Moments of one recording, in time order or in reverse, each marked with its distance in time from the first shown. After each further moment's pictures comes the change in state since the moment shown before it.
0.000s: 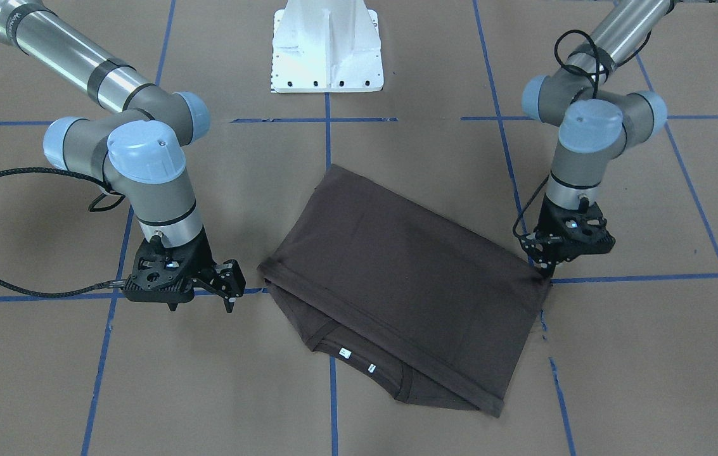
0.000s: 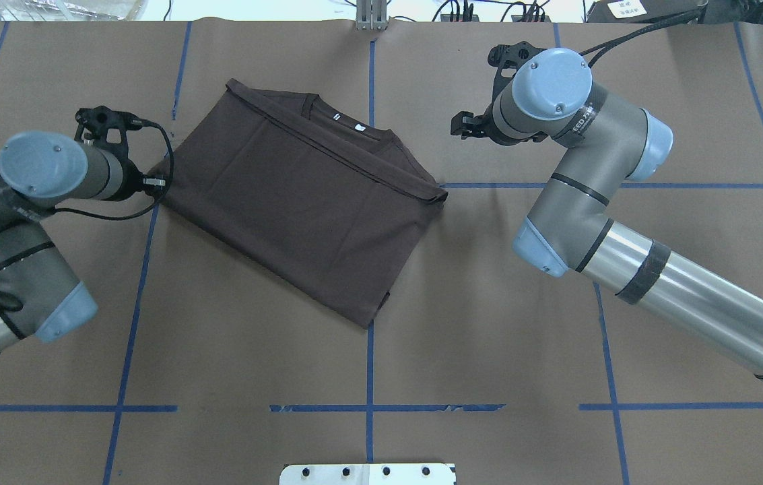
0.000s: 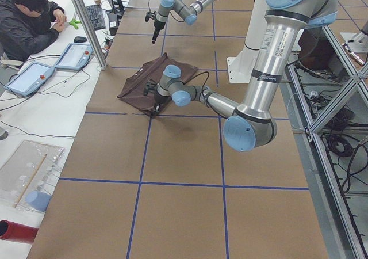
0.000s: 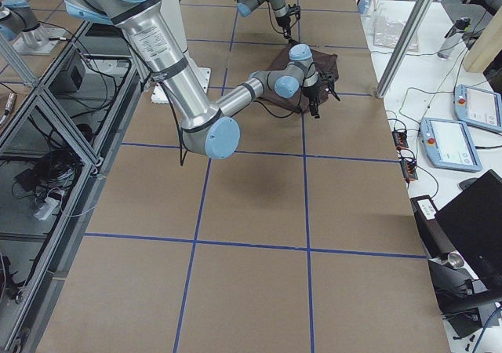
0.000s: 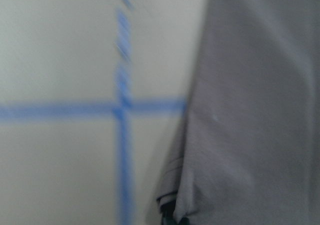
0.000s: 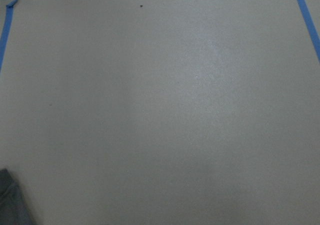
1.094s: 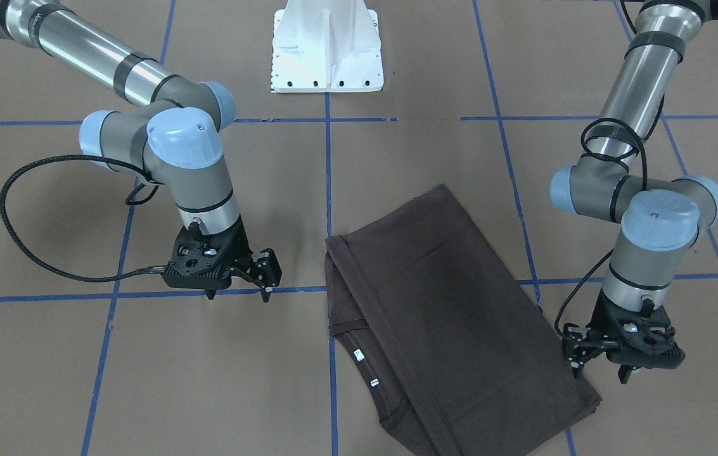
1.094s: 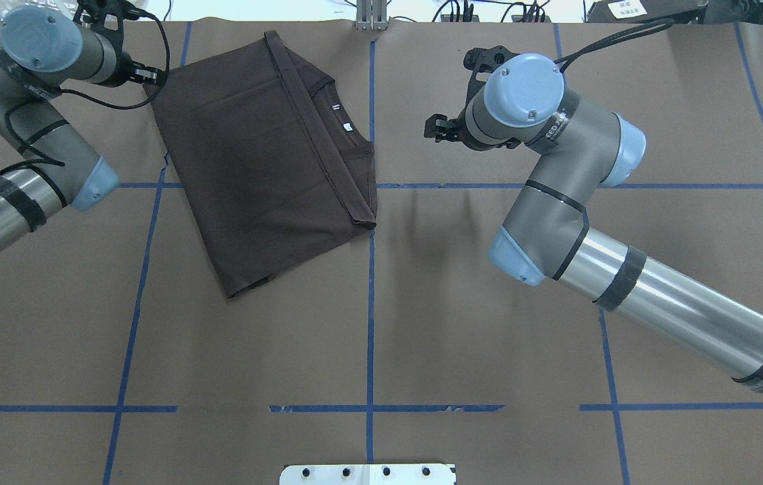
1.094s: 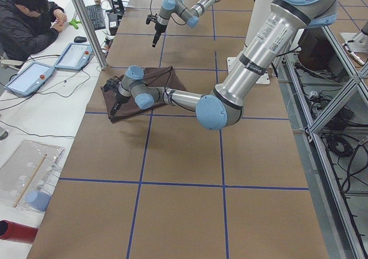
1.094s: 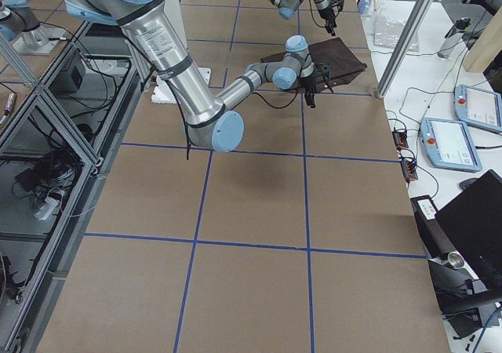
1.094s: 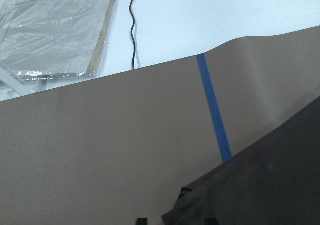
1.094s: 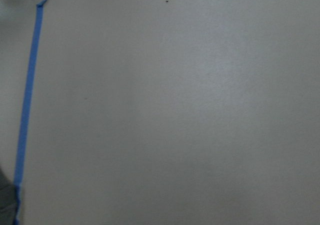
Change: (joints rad) left arm -0.169 -0.212 0.329 -0.229 -0.079 0.260; right arm -0.068 0.095 -0.027 -0.006 -0.040 0.135
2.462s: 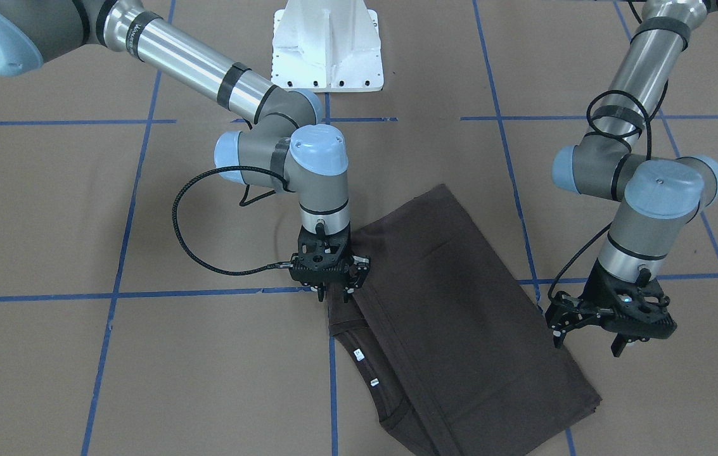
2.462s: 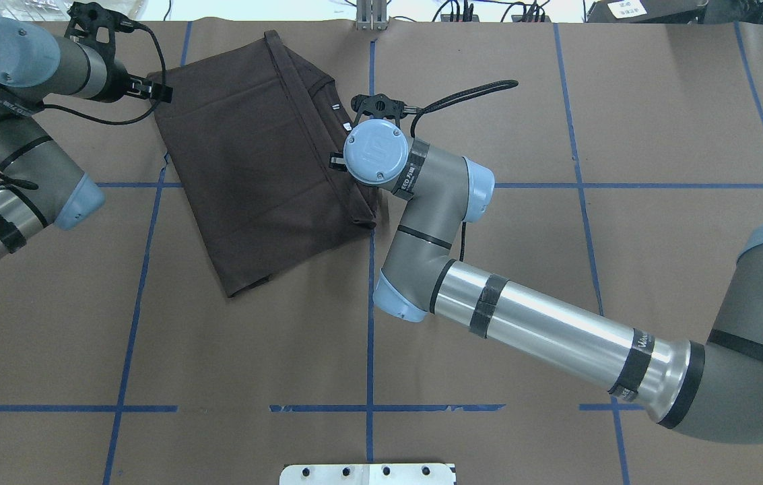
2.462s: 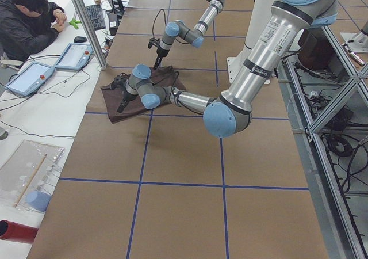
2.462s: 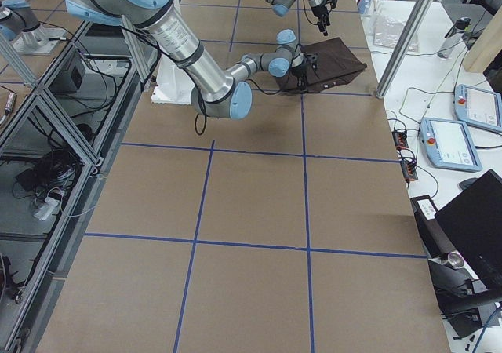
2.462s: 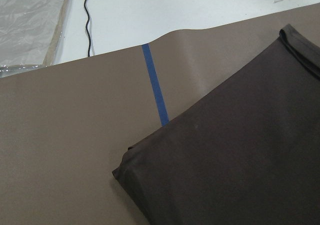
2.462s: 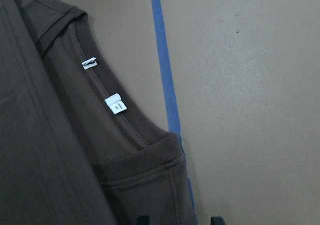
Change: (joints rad) left arm 0.014 0.065 -0.103 -0.005 -0.035 -0.036; right arm -0.140 0.243 -0.356 0.117 -0.146 0.064
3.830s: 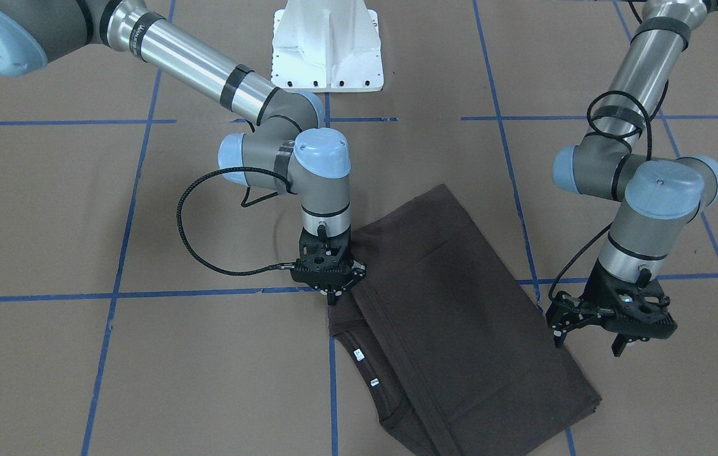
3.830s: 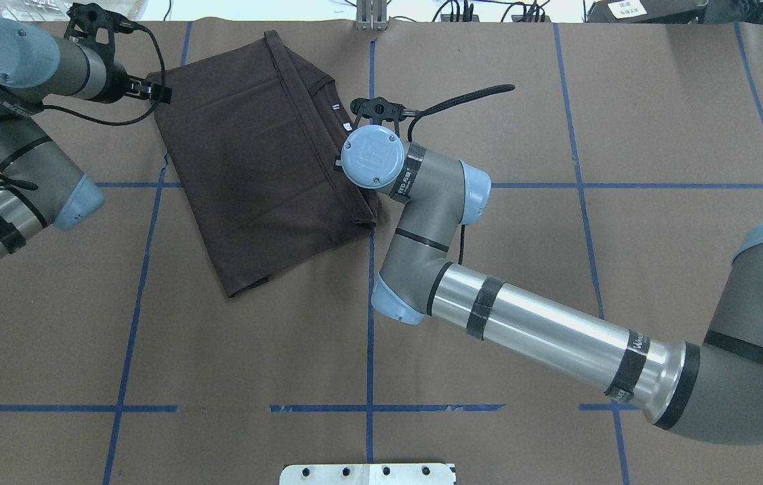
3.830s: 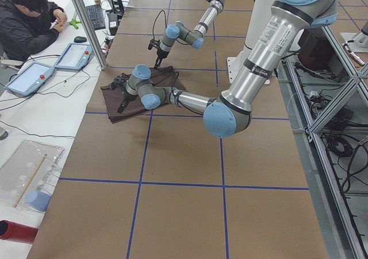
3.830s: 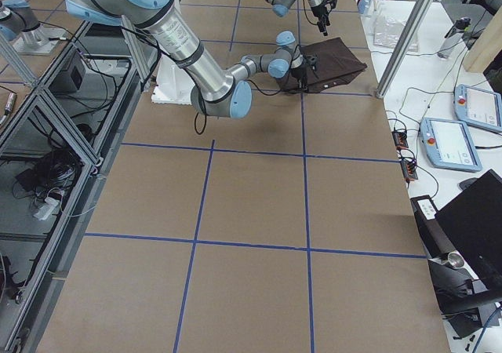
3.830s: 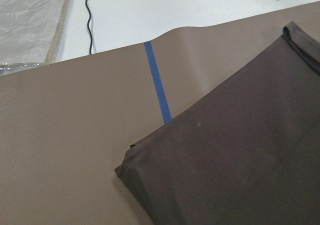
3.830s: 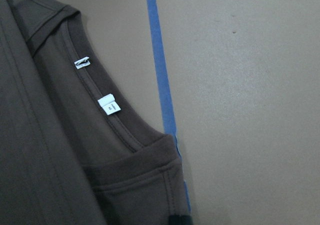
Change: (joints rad) left arm 0.000 0.002 0.001 0.000 0.000 -0.001; right arm -0.006 0.008 -0.022 -0.002 -0.024 0.002
